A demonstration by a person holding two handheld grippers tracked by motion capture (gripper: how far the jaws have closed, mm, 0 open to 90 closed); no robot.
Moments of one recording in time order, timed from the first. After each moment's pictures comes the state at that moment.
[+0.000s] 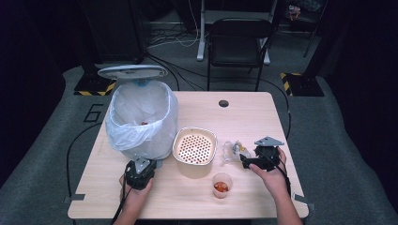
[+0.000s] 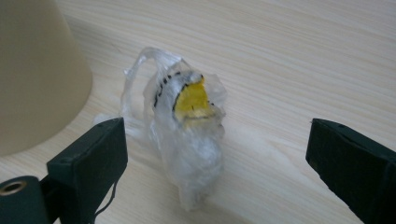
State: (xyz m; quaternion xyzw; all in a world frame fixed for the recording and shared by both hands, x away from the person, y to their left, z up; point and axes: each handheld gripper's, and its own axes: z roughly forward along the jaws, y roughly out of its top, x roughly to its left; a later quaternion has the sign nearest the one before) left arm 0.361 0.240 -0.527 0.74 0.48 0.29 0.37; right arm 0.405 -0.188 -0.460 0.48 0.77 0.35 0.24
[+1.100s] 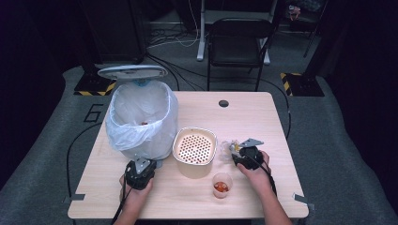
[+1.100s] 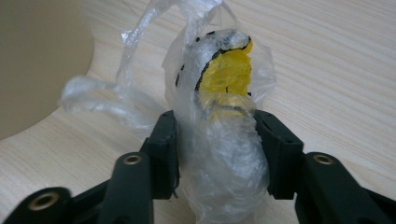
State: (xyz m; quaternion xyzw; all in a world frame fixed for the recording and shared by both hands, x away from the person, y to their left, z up) left arm 0.360 0.240 -0.527 0.74 0.48 0.29 0.37; right arm 0.428 -0.155 -0.503 0.46 0.80 0.31 0.21
